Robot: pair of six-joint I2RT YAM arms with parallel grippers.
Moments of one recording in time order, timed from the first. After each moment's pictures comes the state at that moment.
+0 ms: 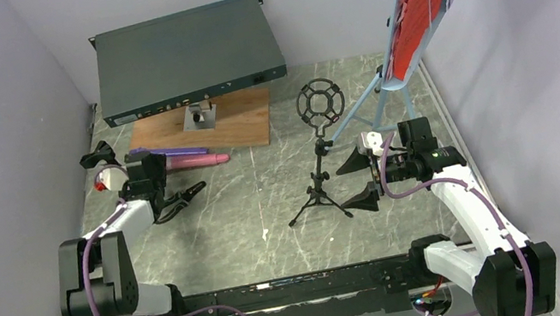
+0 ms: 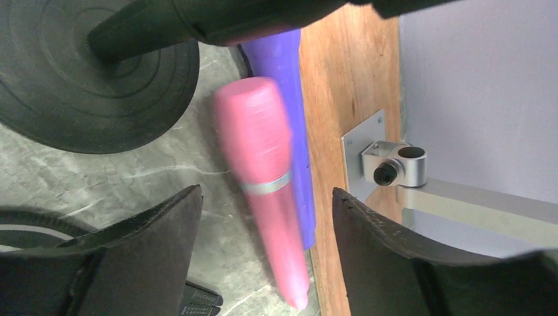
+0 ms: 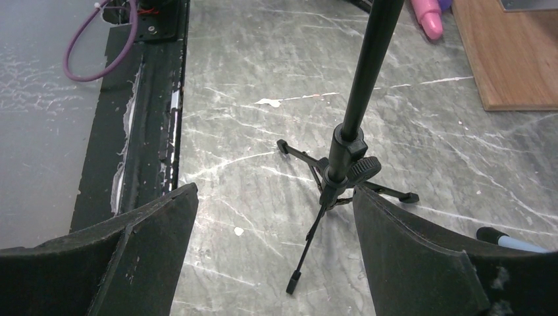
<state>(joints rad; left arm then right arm) 0.00 1.40 0.62 0.21 -0.37 -1.29 0.07 0.98 0.72 -0.71 -1.29 -0.91</state>
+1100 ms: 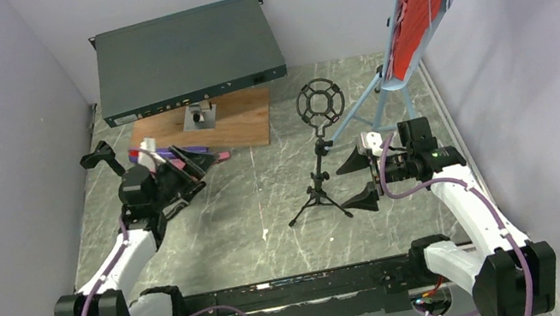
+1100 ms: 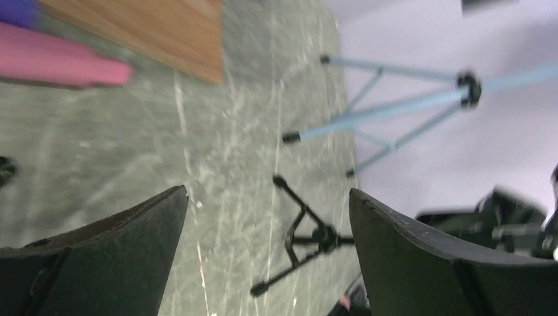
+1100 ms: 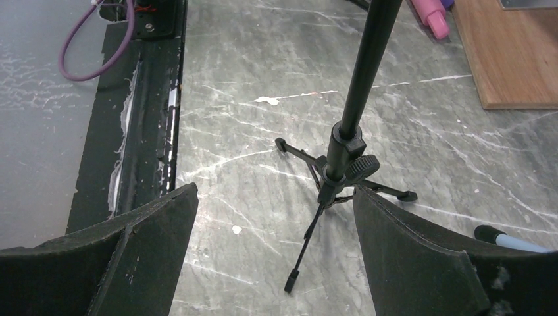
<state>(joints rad) -0.05 1.09 0.46 0.39 0.49 -0.93 0.07 0.98 0.72 -0.71 -1.28 -0.91</state>
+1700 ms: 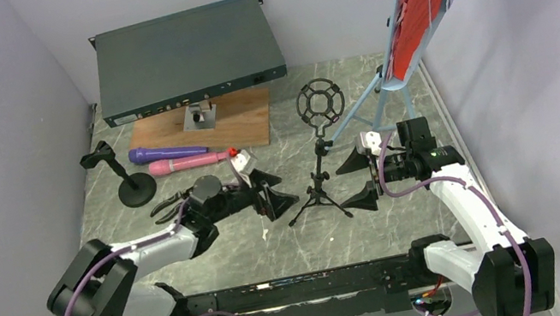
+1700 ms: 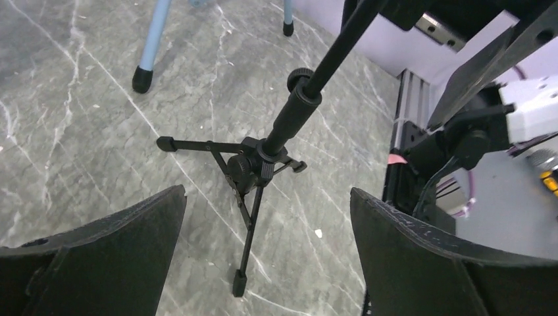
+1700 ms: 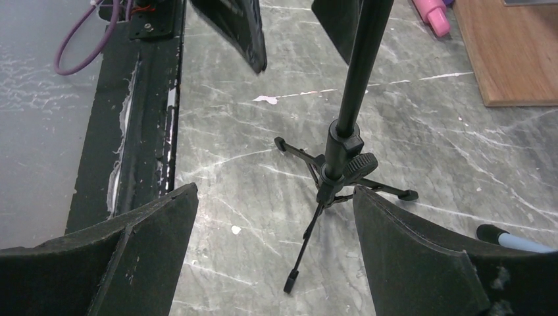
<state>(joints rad) -0.69 1.30 0.44 0.79 0.49 -0.41 0.07 1.00 0.71 -0.69 -1.28 -0.90</state>
